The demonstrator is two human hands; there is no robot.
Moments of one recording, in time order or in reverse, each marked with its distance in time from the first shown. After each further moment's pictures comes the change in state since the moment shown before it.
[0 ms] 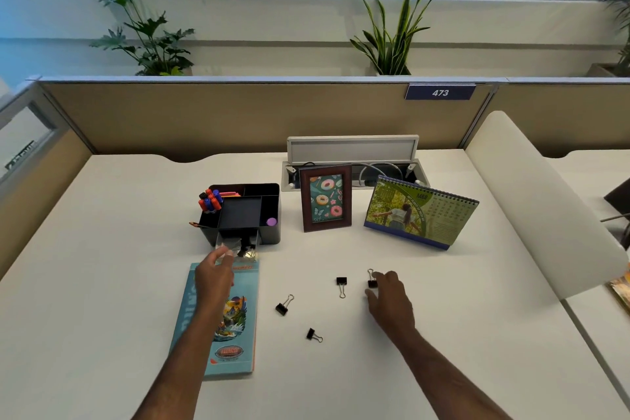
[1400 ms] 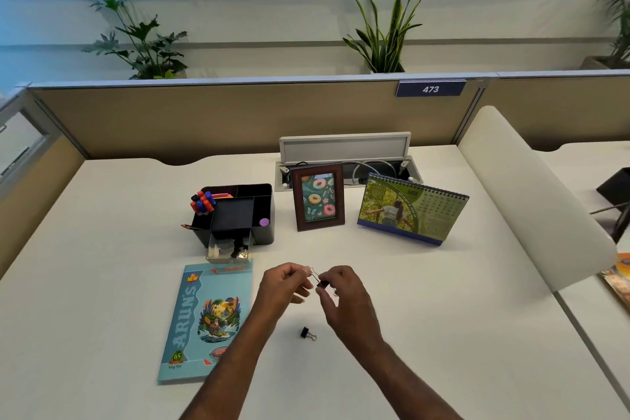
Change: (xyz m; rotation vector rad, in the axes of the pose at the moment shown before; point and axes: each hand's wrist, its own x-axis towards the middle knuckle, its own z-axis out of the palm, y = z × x) left_hand -0.092 0.029 0.071 -0.020 -0.552 0.021; right_hand -0.059 -0.084 -0.033 0.358 0.200 -0.453
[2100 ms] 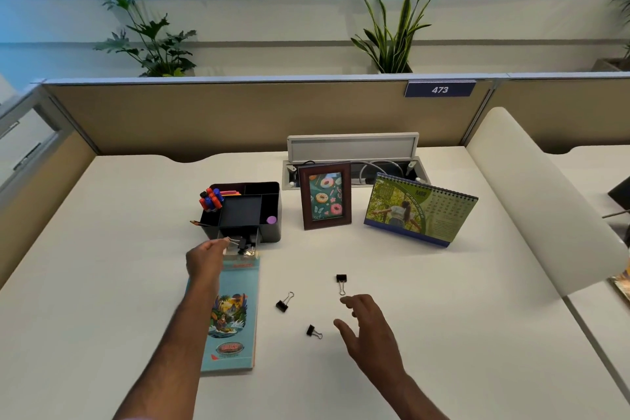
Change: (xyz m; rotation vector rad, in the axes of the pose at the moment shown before) left_hand 0.071 -0.021 -0.130 -0.136 0.621 -0.145; right_hand -0.054 0.029 0.003 -0.082 -0.110 0.137
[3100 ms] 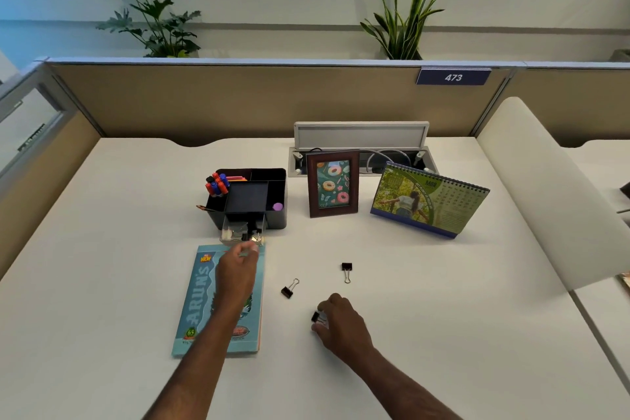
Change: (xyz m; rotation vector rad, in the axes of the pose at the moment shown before) left_hand -0.061 -0.034 0.008 0.322 -0.100 0.302; right_hand 0.019 0.000 0.065 -0.237 -0.408 0.038
